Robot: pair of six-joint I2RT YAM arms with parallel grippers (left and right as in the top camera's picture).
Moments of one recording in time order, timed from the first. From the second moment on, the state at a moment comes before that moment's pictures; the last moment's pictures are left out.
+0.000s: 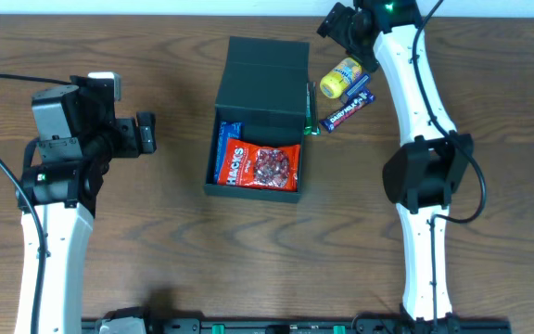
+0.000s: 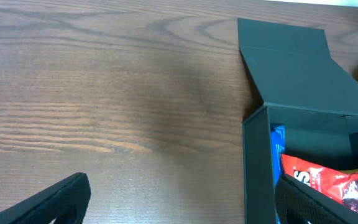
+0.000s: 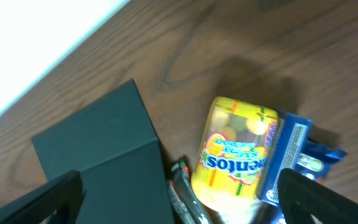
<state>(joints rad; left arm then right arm) 0.13 1.22 1.08 -0.60 0.21 0.04 0.19 2.53 2.59 -1.12 0.01 0.82</state>
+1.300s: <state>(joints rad) 0.13 1.22 1.08 -0.60 0.20 0.04 0.19 2.70 2.59 -1.09 -0.03 0.91</state>
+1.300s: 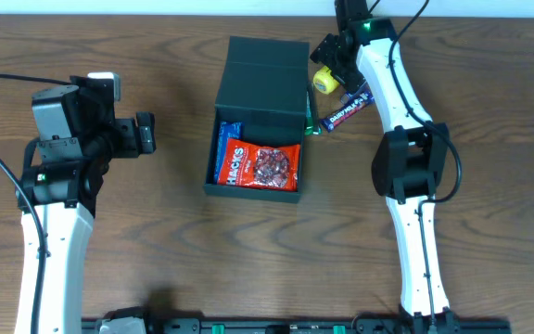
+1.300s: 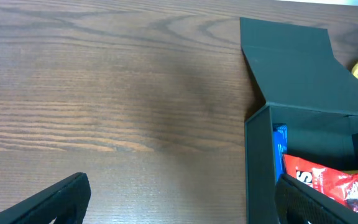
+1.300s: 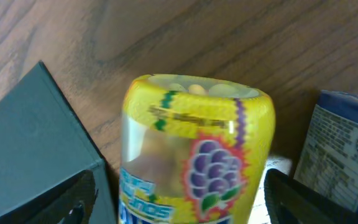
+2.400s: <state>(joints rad) 0.13 1.22 1.08 -0.60 0.20 0.04 0.17 2.70 2.60 -1.10 -0.08 0.91</state>
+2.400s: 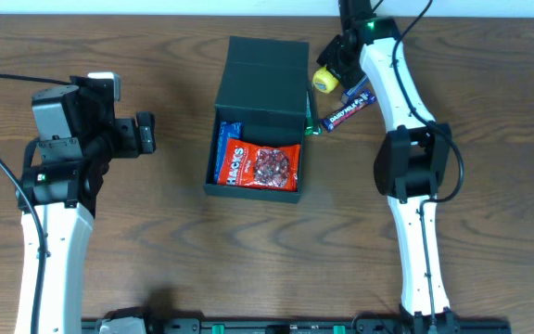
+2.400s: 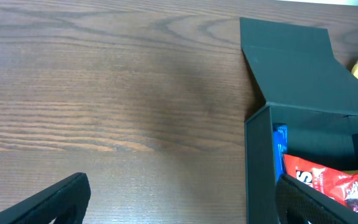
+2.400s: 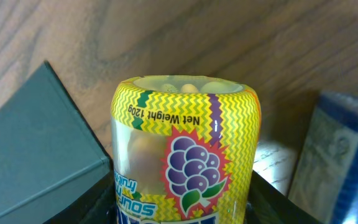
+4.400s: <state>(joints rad) 0.13 1.22 1.08 -0.62 0.20 0.04 0.63 2.43 2.42 -1.40 0.18 2.03</state>
